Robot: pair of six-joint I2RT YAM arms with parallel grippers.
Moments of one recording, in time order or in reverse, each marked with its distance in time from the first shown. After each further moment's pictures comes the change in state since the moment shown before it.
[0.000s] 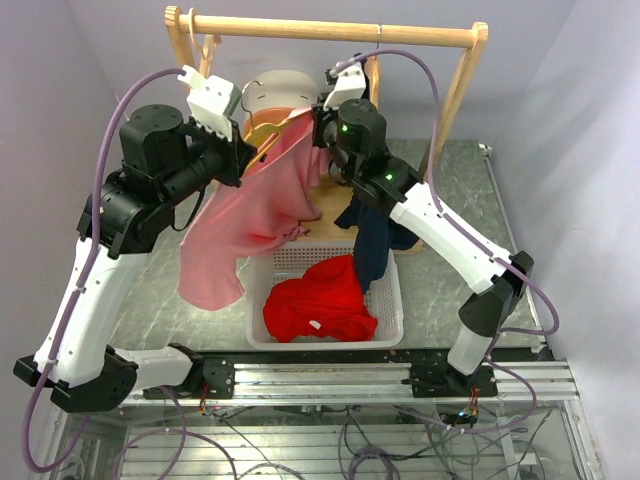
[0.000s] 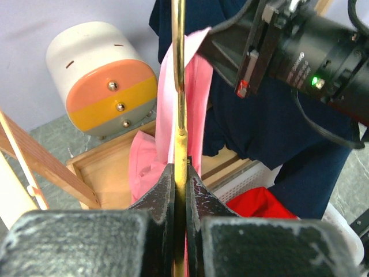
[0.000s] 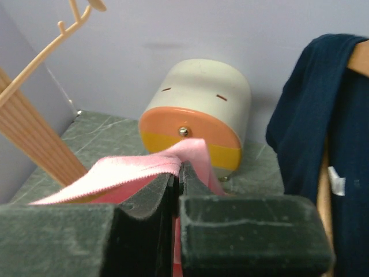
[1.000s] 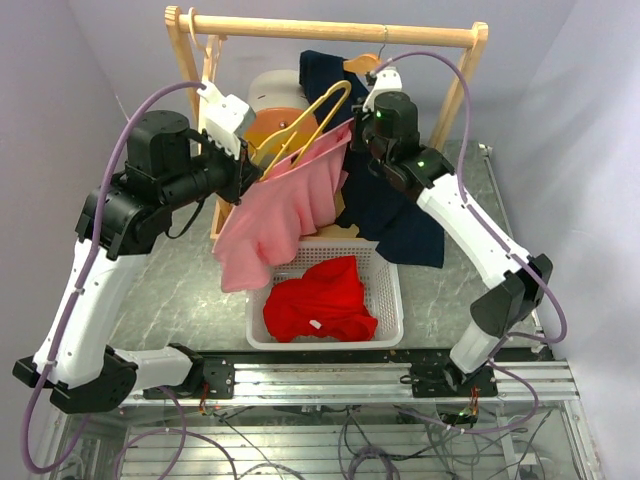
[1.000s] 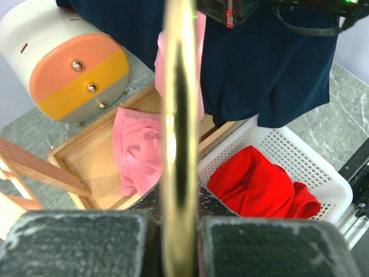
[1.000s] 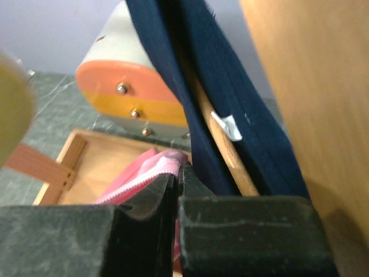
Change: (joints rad) left arm 0.000 -0.005 0.004 -0.131 0.143 0.094; right arm -0.227 -0.036 -0.062 -0.191 -0.148 0.072
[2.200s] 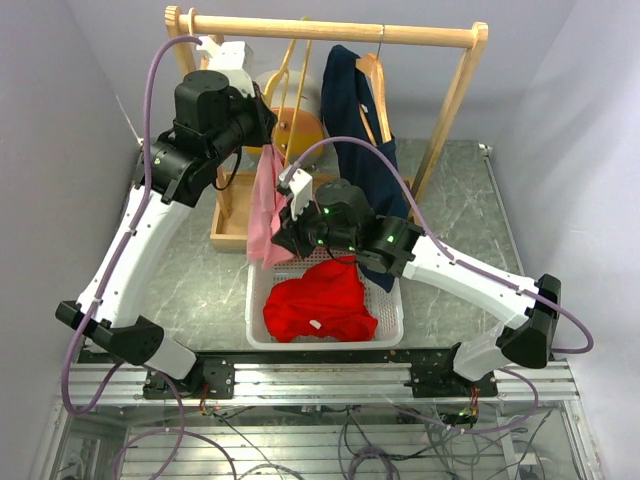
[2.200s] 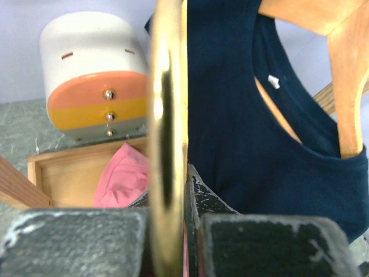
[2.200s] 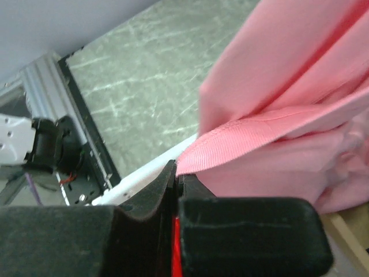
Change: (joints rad) left arm 0.006 0.263 0.121 0.240 -0.282 -0.363; right arm 0.458 -0.221 -0.371 0.003 -0.388 -0.040
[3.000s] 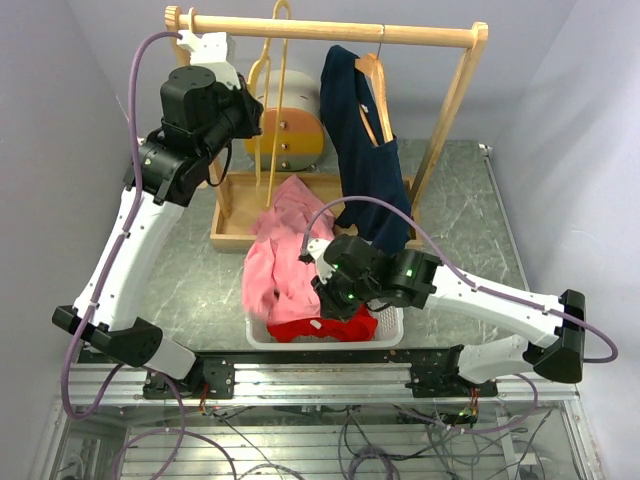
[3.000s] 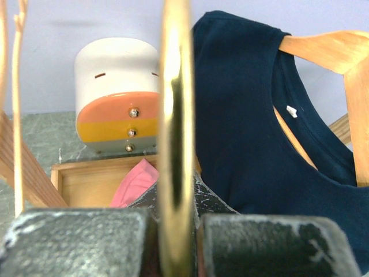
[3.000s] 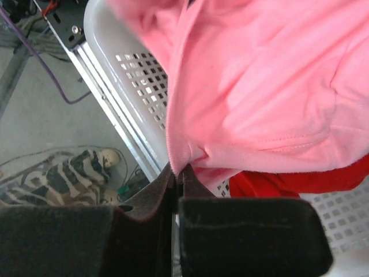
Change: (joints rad) left arm 0.031 -0.018 0.000 0.050 -0.064 0.005; right arm 0.120 -0.190 -0.265 -0.432 -0.053 0.137
